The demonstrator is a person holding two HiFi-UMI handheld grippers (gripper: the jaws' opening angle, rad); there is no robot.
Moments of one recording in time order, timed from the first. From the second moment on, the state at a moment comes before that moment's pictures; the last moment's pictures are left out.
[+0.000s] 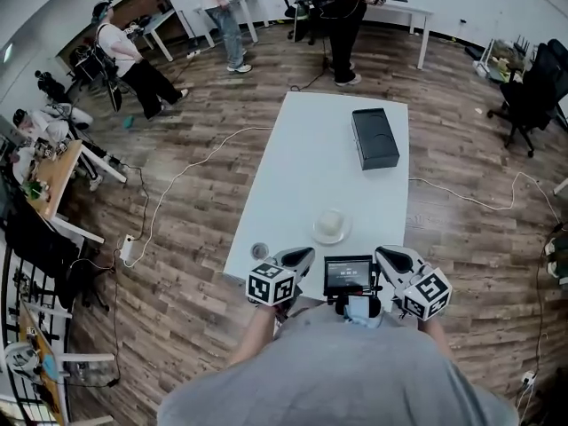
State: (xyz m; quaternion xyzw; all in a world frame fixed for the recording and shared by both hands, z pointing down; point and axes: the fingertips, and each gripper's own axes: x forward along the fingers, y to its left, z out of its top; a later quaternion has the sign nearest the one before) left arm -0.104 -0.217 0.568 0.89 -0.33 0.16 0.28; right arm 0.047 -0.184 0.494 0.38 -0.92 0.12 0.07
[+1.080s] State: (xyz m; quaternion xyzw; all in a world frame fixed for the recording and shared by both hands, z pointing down) left arm -0.092 -0.219 0.565 0.90 -0.30 0.12 0.30; right arm 0.057 -0.188 0.484 0.41 -0.90 0.11 0.09
